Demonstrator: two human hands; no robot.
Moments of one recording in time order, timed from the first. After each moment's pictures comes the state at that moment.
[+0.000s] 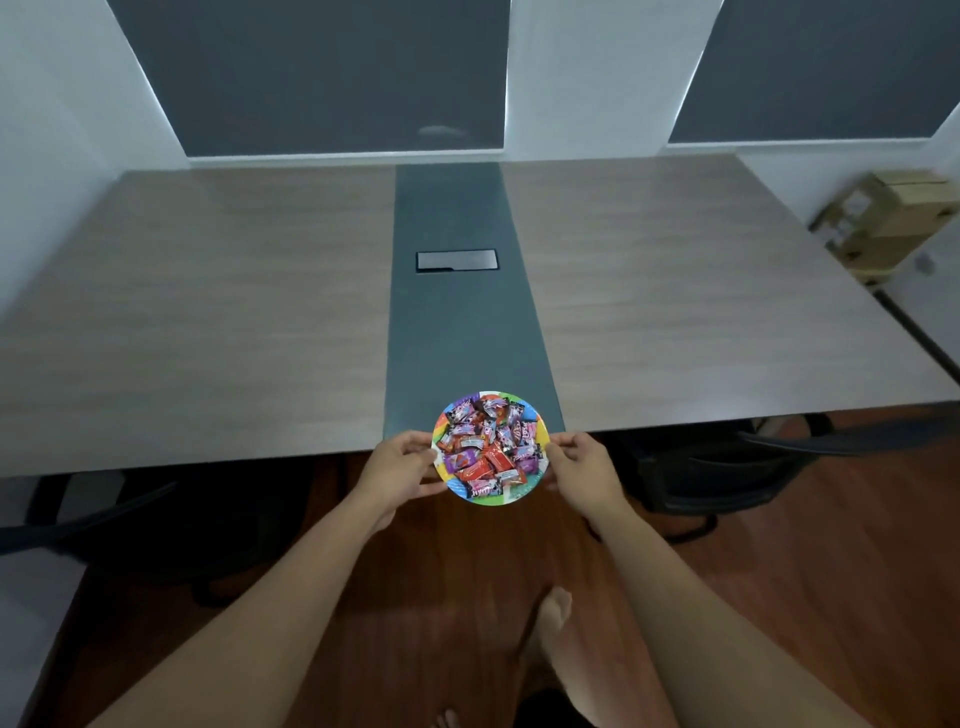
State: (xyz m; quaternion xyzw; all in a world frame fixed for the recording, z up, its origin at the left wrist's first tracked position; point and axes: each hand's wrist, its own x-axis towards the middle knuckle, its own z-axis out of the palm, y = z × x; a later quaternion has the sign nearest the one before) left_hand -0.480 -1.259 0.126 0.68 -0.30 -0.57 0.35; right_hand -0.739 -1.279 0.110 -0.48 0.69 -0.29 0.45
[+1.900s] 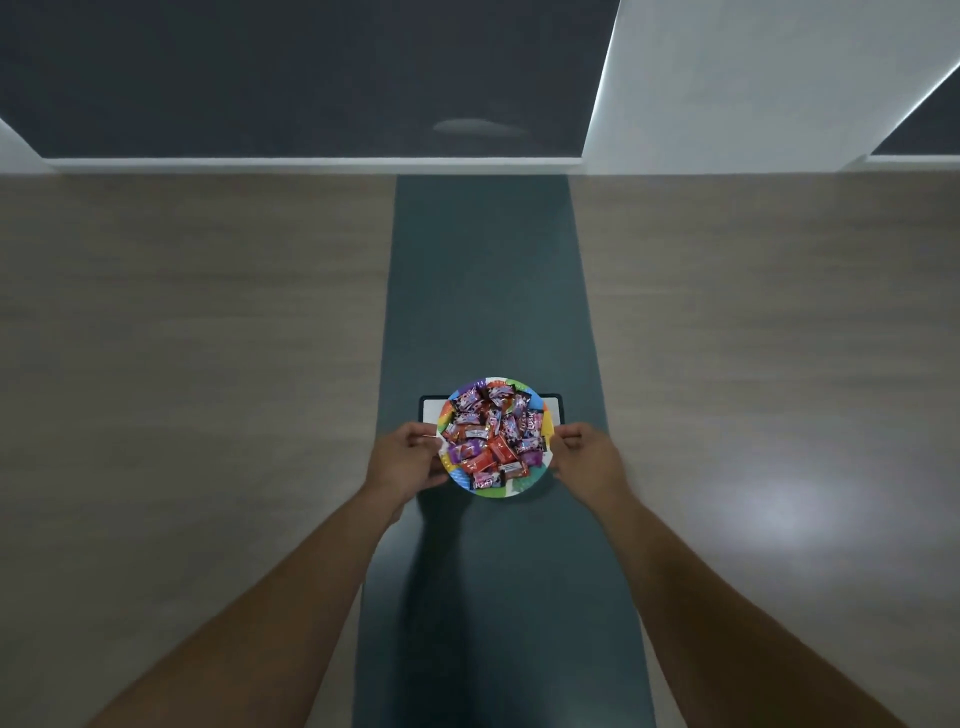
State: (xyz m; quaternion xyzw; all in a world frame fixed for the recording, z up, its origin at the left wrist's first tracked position) left_hand -0.351 -1.938 -0.024 0.73 -0.20 -0.56 0.33; right_hand -0.601 -1.975 -0.023 -0.48 0.73 -0.17 0.45
